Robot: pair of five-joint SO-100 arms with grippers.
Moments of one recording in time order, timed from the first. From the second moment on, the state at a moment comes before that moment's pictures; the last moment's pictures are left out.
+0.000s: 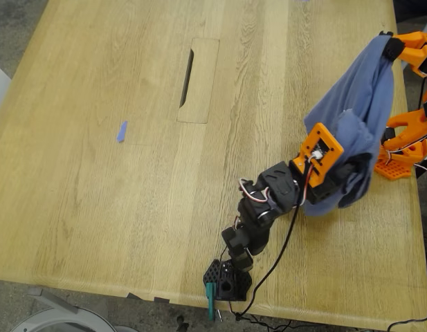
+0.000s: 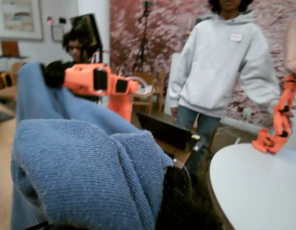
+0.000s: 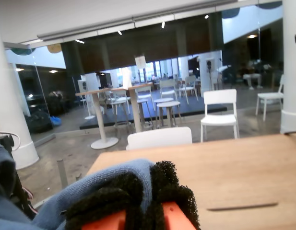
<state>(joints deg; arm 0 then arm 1) 59.5 105.2 14.1 81.5 -93.3 -3.9 132.5 36.4 71.7 -82.4</state>
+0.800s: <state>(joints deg) 44.1 138.5 69.9 90.4 -100.7 -8.5 146.2 74.6 82.1 -81.4</state>
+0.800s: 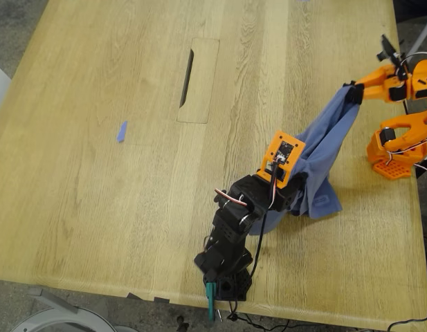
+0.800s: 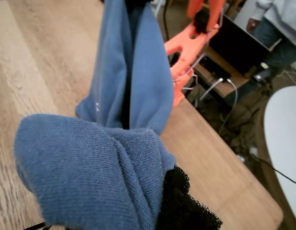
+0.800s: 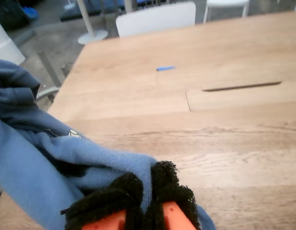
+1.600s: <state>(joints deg) 10.1 151.6 138.7 26.5 -101.0 8.4 135.3 133.7 9.8 -82.7</state>
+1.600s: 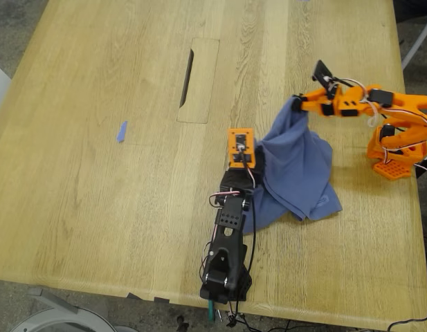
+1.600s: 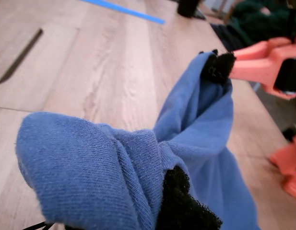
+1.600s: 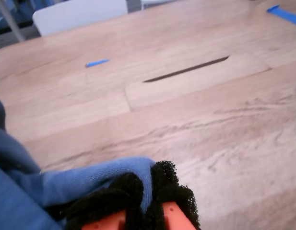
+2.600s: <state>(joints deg) -11.9 91.1 119.4 -13.4 -101.1 20.0 67.6 87.4 -13.5 -83.7</state>
